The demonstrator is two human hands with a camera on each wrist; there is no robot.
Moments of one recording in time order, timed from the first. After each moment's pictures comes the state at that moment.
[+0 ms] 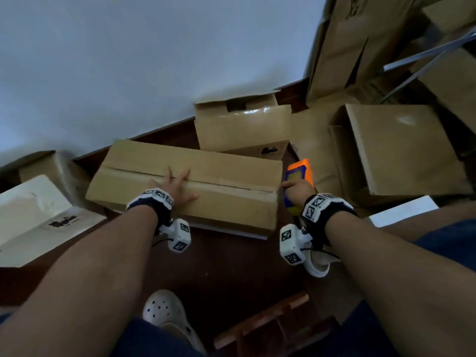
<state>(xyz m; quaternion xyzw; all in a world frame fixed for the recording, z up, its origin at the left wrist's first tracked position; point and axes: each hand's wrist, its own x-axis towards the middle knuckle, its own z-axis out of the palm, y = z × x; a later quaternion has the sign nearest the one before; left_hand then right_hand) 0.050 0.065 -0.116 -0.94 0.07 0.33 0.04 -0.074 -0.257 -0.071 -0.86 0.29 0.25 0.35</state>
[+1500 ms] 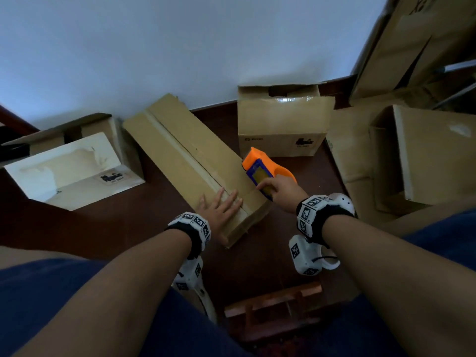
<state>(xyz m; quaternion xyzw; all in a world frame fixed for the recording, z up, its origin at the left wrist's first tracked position) -0.108 0.065 -0.113 -0.87 0.31 0.36 0.14 -0.098 -0.159 -0.048 -0.93 -0.05 0.26 0.25</state>
